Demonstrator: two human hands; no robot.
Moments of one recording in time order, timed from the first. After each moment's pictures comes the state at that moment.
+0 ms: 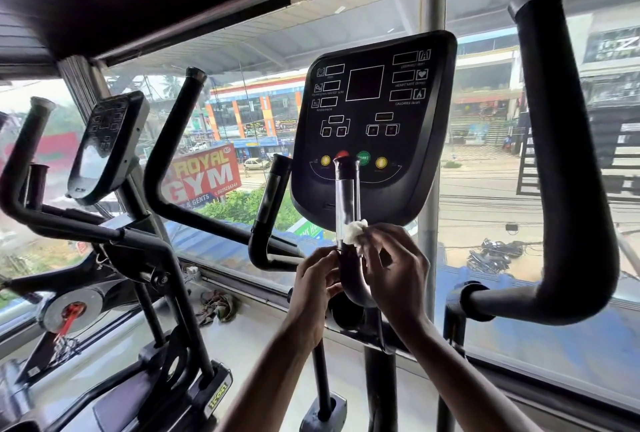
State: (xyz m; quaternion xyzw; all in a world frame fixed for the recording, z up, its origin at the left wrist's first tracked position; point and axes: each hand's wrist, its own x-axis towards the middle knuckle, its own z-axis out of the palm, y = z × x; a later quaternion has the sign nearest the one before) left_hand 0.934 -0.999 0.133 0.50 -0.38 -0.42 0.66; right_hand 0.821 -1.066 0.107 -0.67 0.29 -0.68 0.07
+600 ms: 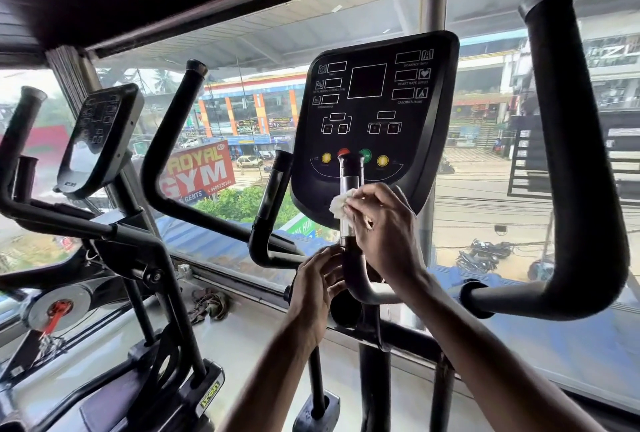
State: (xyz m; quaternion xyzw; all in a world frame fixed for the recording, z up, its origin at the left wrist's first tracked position) left_hand 0.941 -0.999 0.129 0.47 -0.32 -0.46 0.68; right_hand 0.833 -1.086 0.159 -0.75 0.25 -0.60 -0.04
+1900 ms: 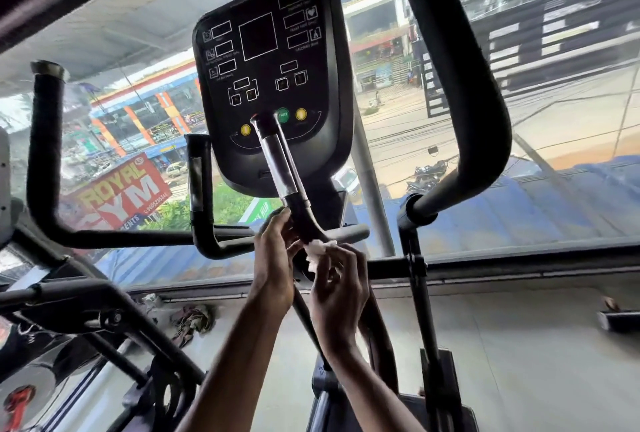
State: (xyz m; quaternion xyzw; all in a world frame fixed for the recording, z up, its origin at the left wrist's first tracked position) left_hand 0.937 -1.000 0.129 0.51 -0.40 -0.44 0.62; right_hand 0.896 -0.994 0.013 -0.41 0.45 -0.78 0.16
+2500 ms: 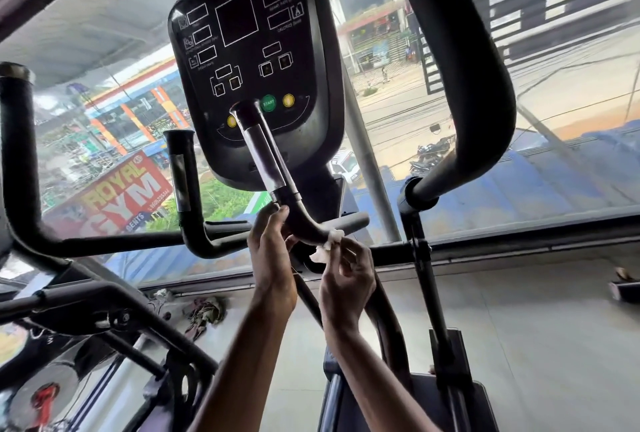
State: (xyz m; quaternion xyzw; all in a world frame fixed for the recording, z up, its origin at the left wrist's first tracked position) left_hand 0.933 -1.007 0.113 0.53 -0.41 -0.35 0.65; right_hand 0.897 -1.012 0.009 -0.21 0.46 -0.79 0.34
